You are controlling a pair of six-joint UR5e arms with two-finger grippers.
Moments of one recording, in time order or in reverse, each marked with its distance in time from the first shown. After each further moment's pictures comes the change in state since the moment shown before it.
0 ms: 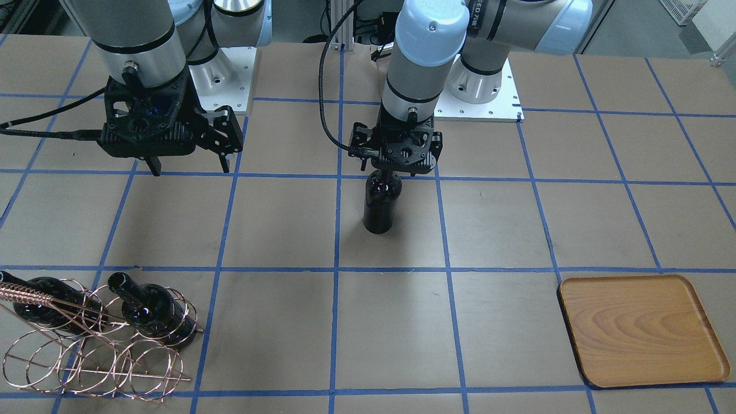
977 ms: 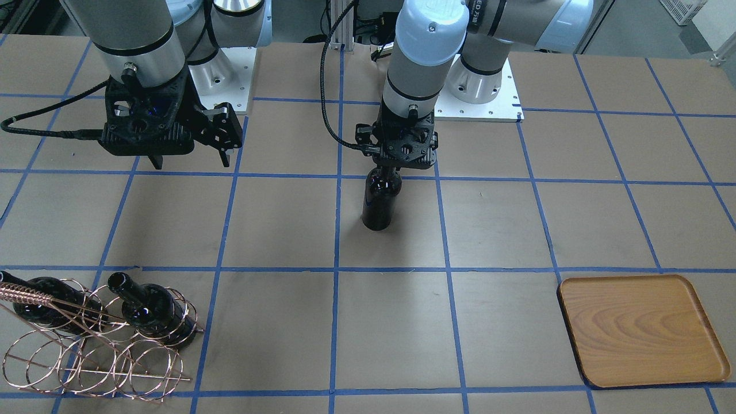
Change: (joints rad) left arm 0.000 0.012 -0.003 -0.058 -0.005 -0.006; right arm -0.006 -0.004 -0.001 0.047 0.008 0.018
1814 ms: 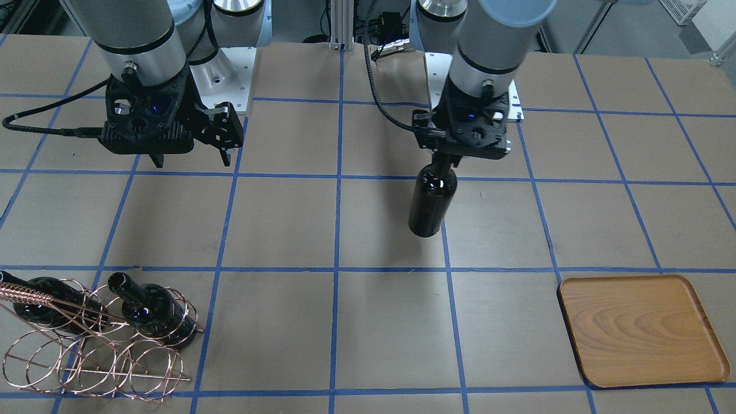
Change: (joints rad) left arm 0.187 0.027 0.174 -0.171 0.060 0.247; right arm 0.001 -0.003 0.003 0.002 0.000 0.017
